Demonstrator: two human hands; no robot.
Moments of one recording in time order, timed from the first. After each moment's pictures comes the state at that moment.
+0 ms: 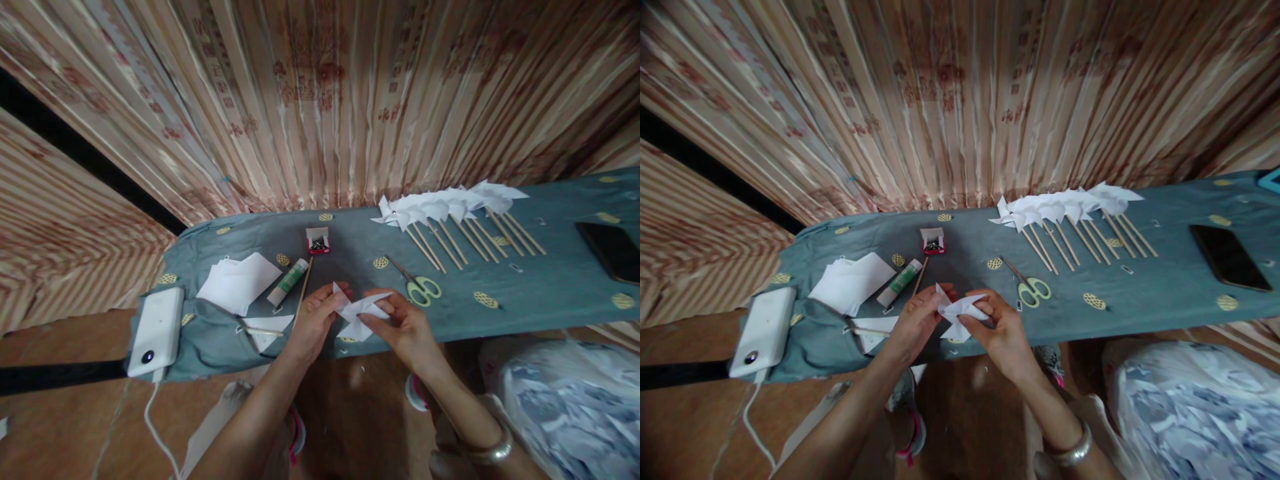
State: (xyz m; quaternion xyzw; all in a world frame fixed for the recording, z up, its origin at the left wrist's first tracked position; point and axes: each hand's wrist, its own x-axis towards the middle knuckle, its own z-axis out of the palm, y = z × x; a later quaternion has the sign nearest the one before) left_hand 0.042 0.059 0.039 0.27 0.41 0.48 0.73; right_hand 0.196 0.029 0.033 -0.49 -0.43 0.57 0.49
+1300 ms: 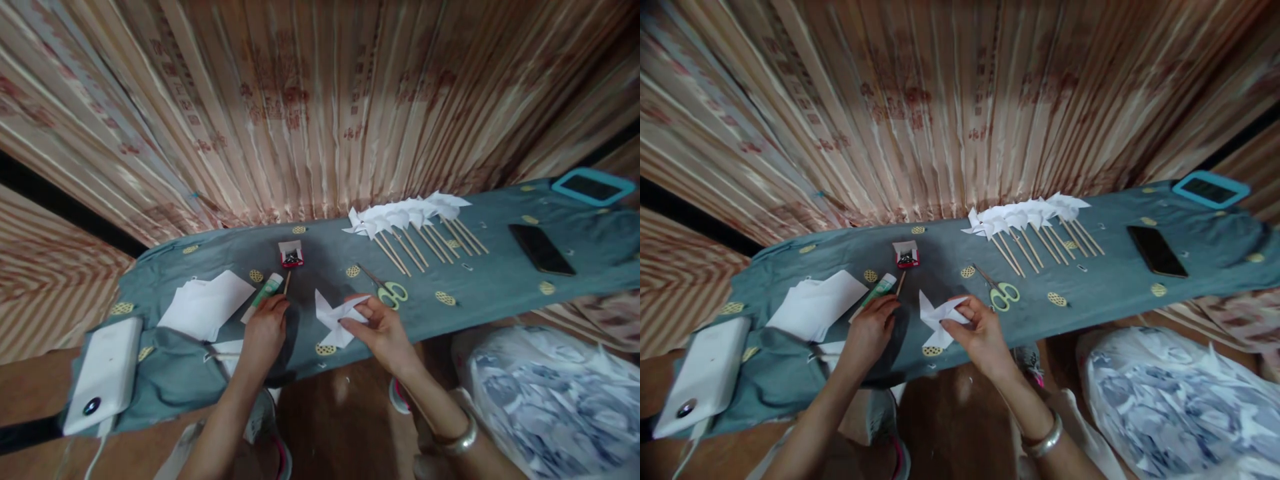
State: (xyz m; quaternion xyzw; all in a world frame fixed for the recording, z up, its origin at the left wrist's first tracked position) left_hand -0.013 0.083 0.015 0.80 0.56 0.17 0.08; right_hand 0.202 0.037 0.039 -0.49 -0.36 0.59 0.53
